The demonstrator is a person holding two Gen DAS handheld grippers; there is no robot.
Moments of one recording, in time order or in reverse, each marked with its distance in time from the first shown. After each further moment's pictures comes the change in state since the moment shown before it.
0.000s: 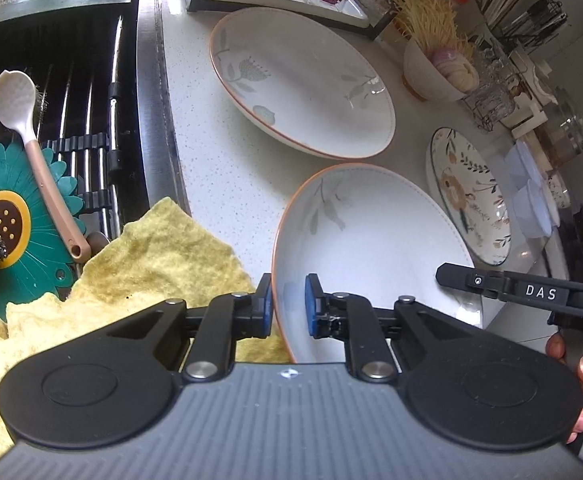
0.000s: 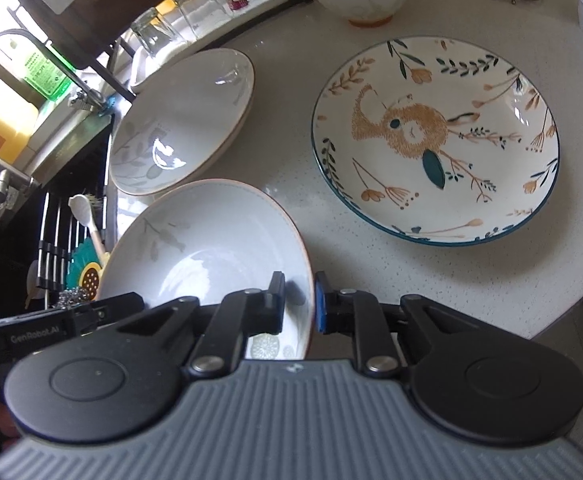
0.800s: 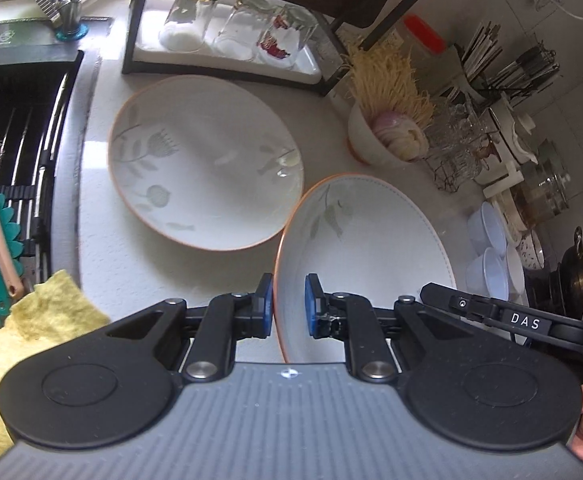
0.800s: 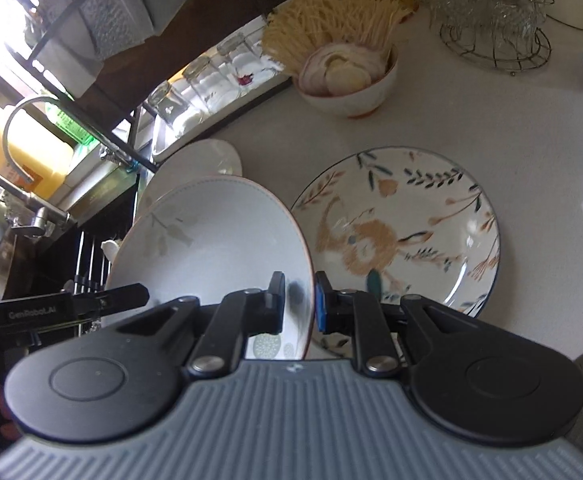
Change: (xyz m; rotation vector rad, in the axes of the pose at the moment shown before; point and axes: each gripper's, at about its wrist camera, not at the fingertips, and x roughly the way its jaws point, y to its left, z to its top) left arm -0.009 -0.098 0.054 -0.092 -0.098 -0.008; right arm -0.042 -0.068 0.082 -0.046 -0.042 0.144
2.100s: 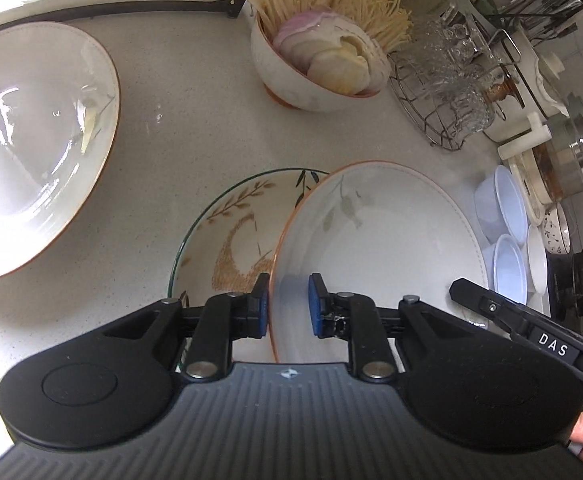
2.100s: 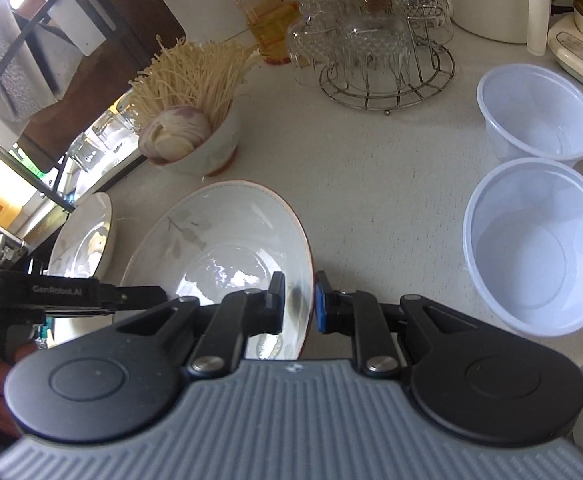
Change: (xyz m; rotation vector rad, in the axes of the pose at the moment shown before) left arm 0.158 -0.113 0.013 0.027 0.154 0.051; right arm -0.011 -0.140 0.033 -0.007 -0.071 -0.064
